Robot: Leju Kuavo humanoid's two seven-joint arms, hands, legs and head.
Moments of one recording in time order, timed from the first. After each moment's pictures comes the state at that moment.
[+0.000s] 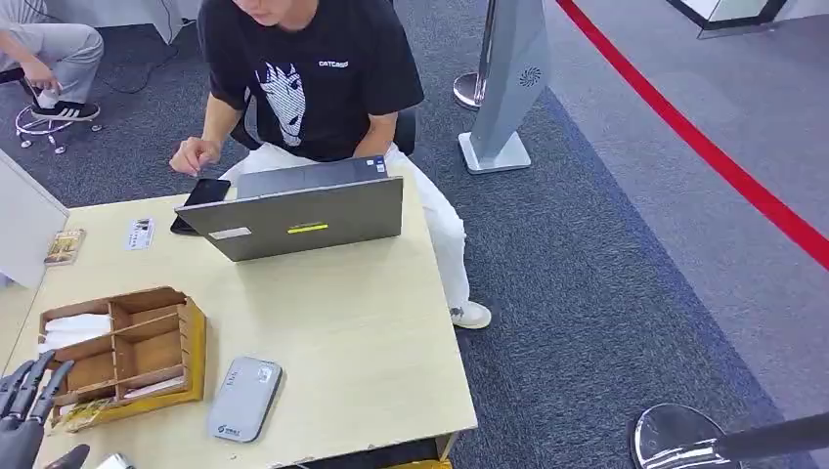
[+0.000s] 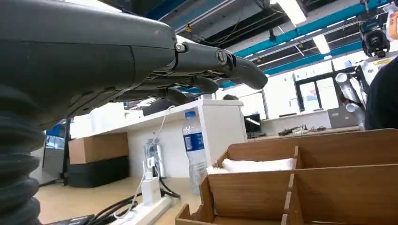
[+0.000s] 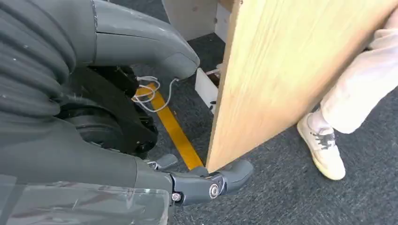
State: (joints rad) left arm 0.42 0.32 0.13 -1.75 -1.20 0.17 -0.28; right arm 0.48 0.30 -0.43 -1.34 -0.35 0.32 -0.03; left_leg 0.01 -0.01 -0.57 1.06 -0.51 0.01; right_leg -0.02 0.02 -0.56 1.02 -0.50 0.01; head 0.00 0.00
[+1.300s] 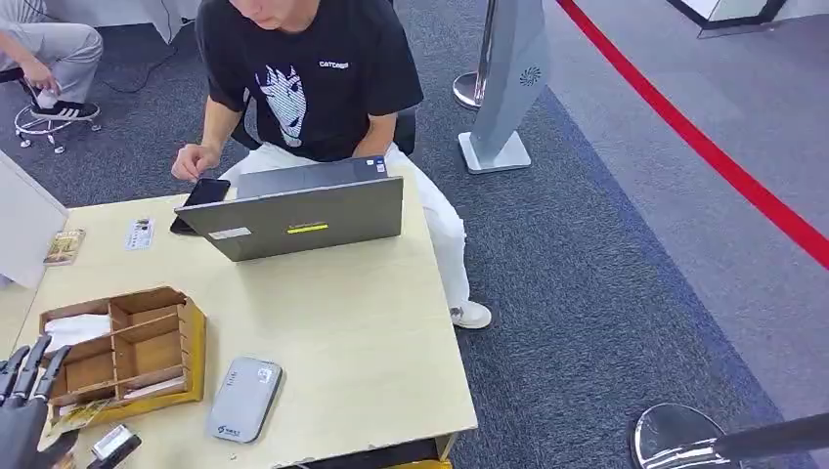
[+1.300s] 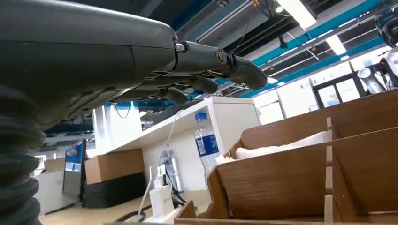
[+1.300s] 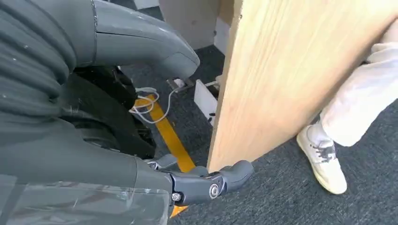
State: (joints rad) left arm 0.26 0.32 0.12 -1.53 -1.34 0.26 -0.25; right arm 0.47 0.30 -0.42 -1.32 -0.37 0.35 -0.03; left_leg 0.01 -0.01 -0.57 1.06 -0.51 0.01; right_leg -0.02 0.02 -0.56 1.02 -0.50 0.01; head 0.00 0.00
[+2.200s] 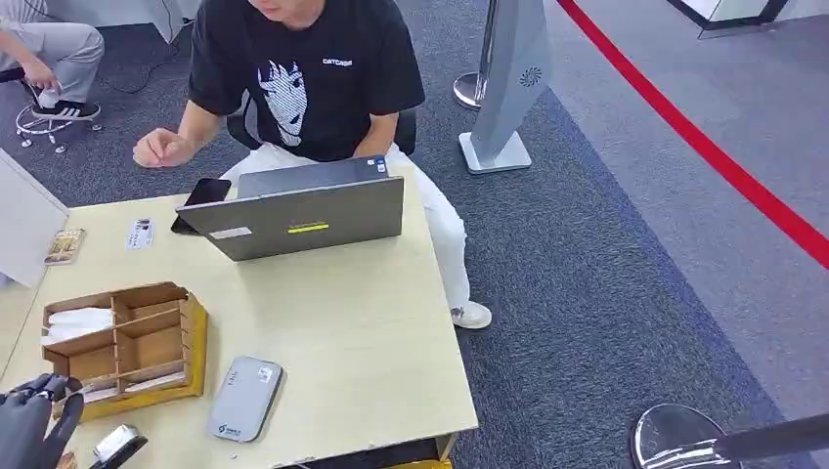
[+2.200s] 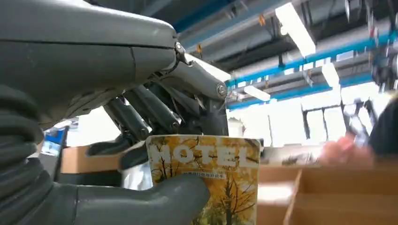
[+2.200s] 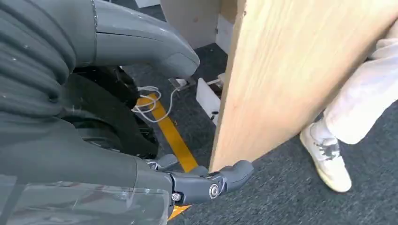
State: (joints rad) left arm 0.25 0.29 0.11 -1.60 -1.21 0.33 -0.34; right arm 0.48 0.30 -0.40 -1.31 -0.37 0.32 -0.04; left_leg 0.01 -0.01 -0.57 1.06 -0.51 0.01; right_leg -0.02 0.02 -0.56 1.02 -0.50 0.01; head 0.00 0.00
